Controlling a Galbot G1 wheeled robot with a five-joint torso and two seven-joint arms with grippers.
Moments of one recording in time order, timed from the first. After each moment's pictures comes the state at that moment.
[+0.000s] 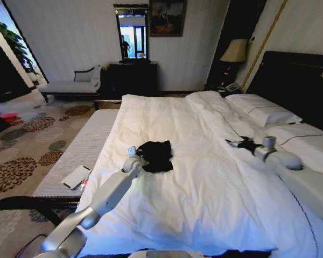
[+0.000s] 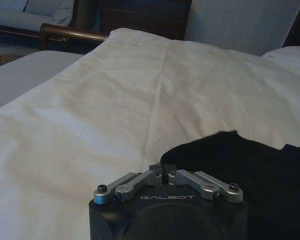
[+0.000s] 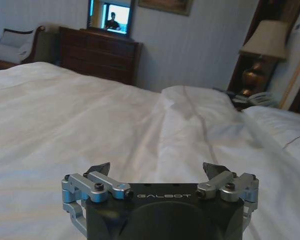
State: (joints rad) left arm 0.59 -1.25 0.14 -1.38 -0.90 0.30 -0.65; right arm 2.34 -0.39 -2.89 1.35 0.94 -0.16 -0.17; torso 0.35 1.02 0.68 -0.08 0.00
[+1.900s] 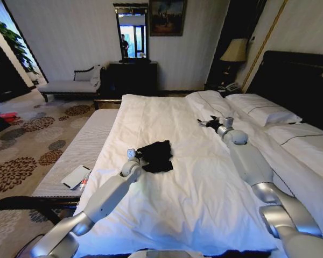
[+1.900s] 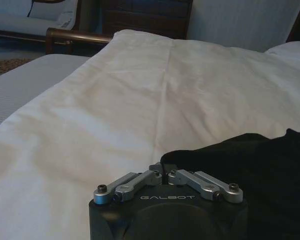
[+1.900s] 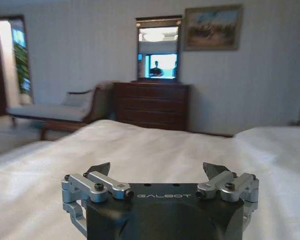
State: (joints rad) left arm 0.62 -1.19 0.17 -1.48 -0.93 0.31 -0.72; right arm 2.80 -1.04 -2.90 1.13 0.55 -0.30 -0.31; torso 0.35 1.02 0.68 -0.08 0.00
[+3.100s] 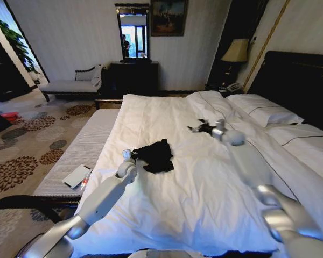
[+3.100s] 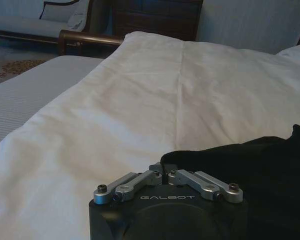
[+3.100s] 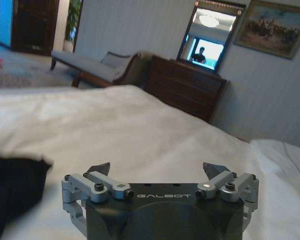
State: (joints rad) left arm 0.65 -1.16 0.14 -1.52 -0.93 0.31 -0.73; right arm 2.62 -0.77 -2.90 1.25 0.41 -0.18 -0.55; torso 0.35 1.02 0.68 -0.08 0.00
